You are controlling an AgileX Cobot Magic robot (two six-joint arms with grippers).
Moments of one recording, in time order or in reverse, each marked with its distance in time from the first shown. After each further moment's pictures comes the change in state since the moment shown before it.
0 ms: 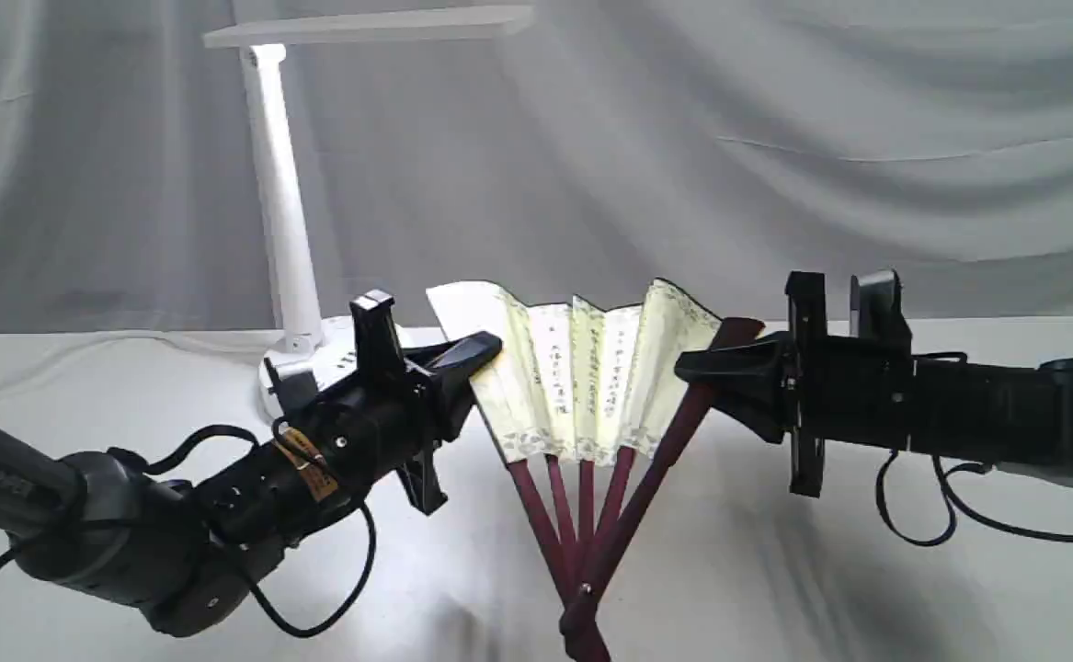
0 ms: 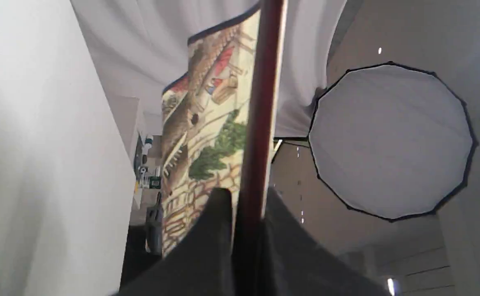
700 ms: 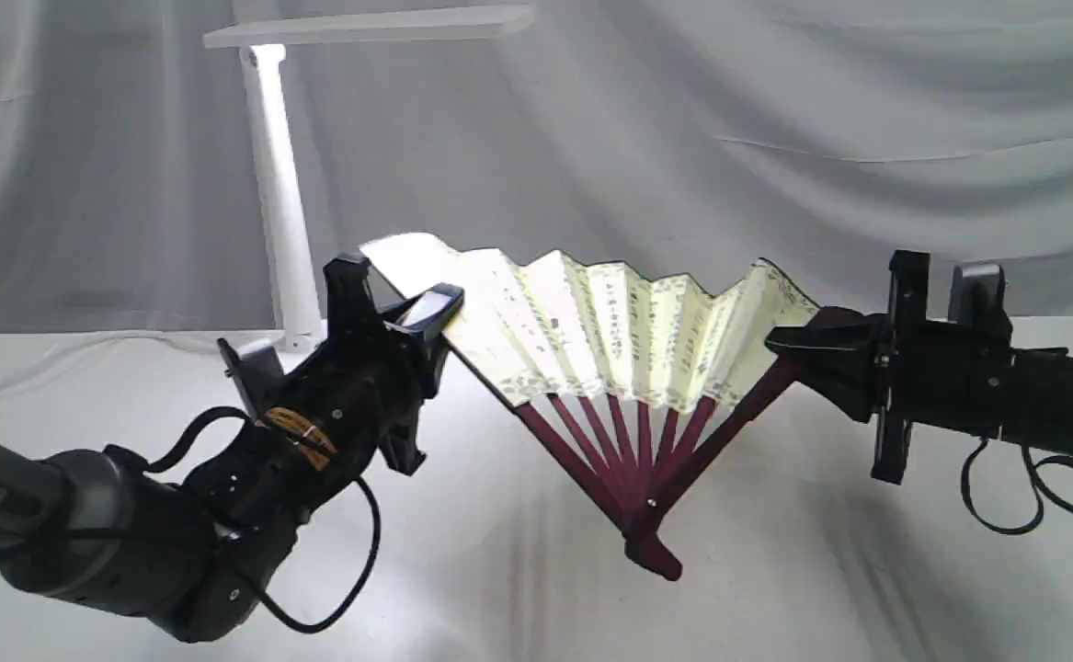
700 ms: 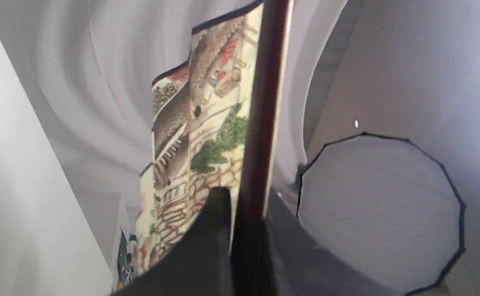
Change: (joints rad) left arm -0.070 -0.111 0.087 -0.339 0.030 0.215; right arm -0.138 -0.006 0.000 0.000 0.025 0.051
